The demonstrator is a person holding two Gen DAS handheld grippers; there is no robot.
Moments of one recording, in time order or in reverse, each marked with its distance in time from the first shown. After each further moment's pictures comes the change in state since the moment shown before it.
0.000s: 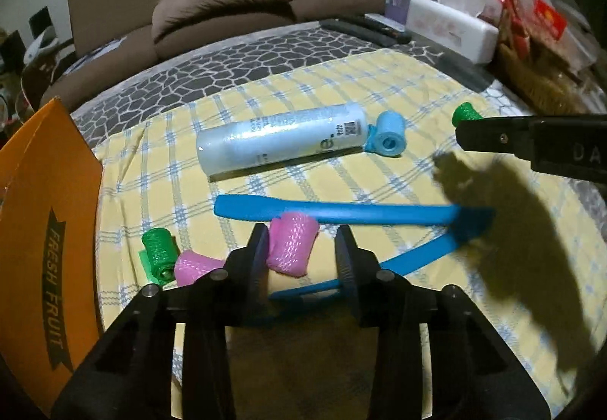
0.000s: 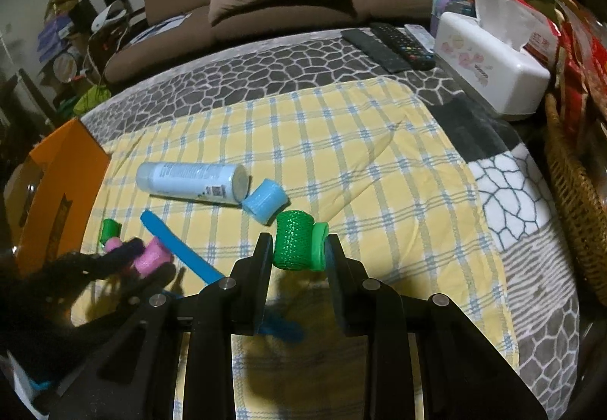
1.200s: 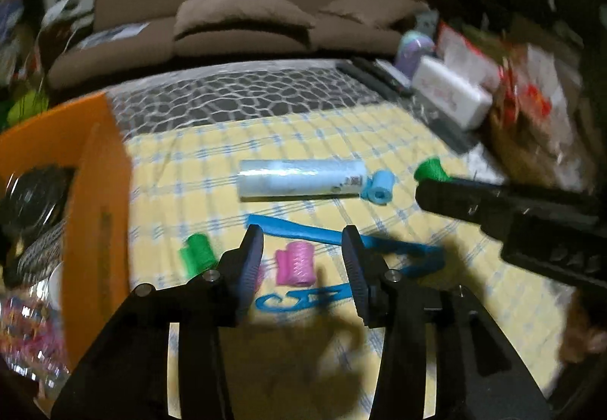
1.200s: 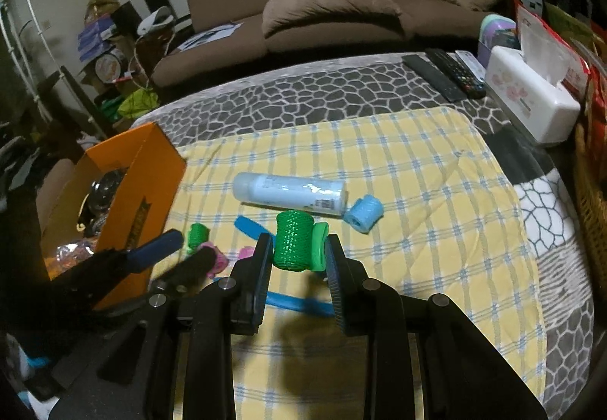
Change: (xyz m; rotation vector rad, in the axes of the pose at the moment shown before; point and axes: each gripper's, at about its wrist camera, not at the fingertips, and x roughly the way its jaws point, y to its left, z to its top) left arm -0.045 0.030 0.017 -0.138 -0.056 -0.080; right arm -0.037 0.057 0.006 -0.041 -0.041 0.139
